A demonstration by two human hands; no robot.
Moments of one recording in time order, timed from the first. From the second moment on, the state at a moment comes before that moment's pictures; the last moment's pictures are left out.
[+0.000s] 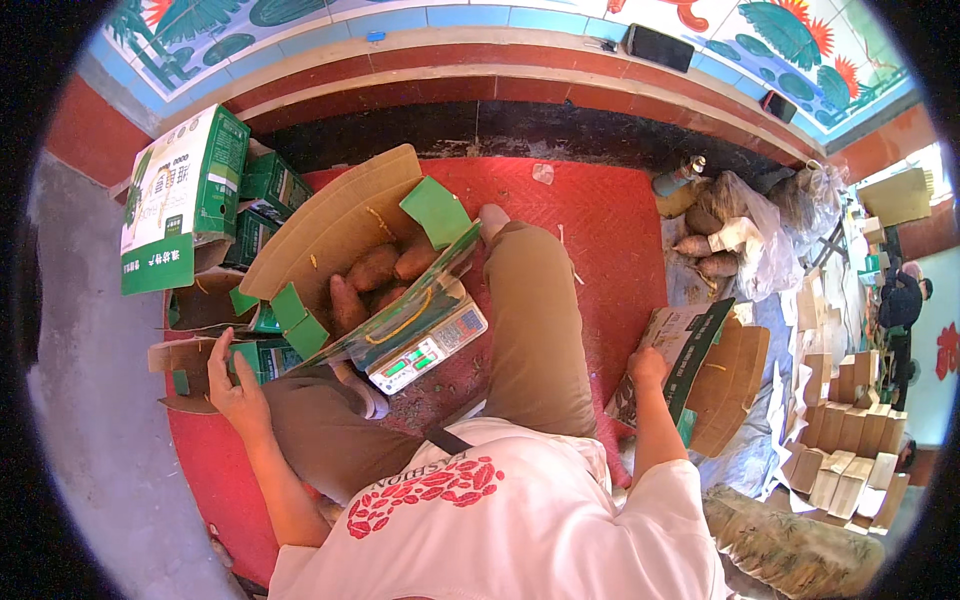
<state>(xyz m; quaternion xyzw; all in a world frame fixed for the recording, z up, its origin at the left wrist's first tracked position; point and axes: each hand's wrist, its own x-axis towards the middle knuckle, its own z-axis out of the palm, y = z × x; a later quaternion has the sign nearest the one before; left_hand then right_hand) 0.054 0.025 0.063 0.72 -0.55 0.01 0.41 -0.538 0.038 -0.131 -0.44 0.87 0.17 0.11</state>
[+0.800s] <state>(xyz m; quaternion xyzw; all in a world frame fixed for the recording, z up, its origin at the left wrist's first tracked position) 0.053 0.013 0.053 0.73 -0.56 -0.02 0.39 -0.512 0.147 -0.225 -0.46 0.78 0.23 0.36</state>
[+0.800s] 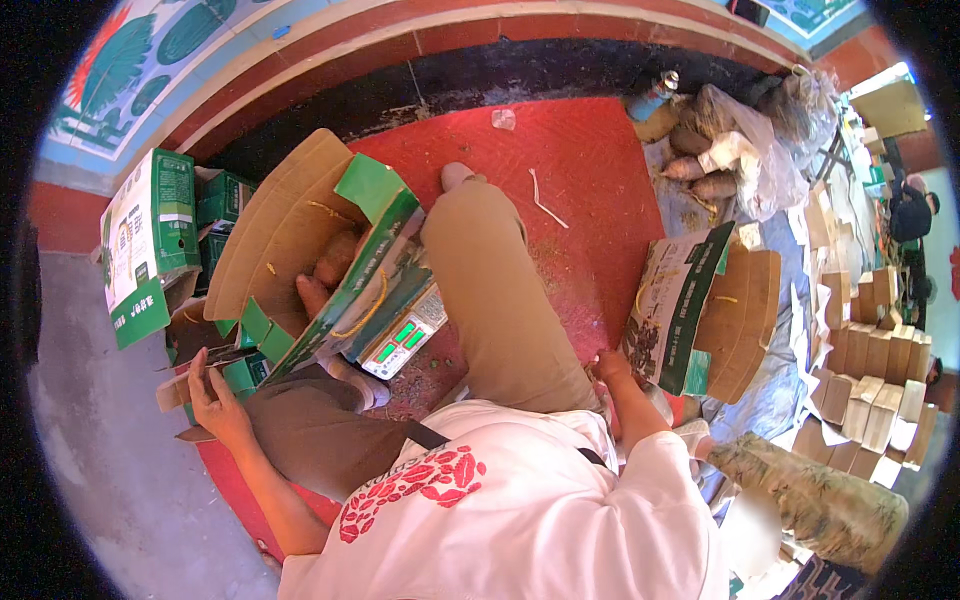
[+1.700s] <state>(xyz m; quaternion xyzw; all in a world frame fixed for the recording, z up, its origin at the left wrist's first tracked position) 0.049 0.003 0.056 0.76 -0.60 0.06 0.22 -0.515 0.327 -0.334 -0.57 0.63 0.37 0.38</state>
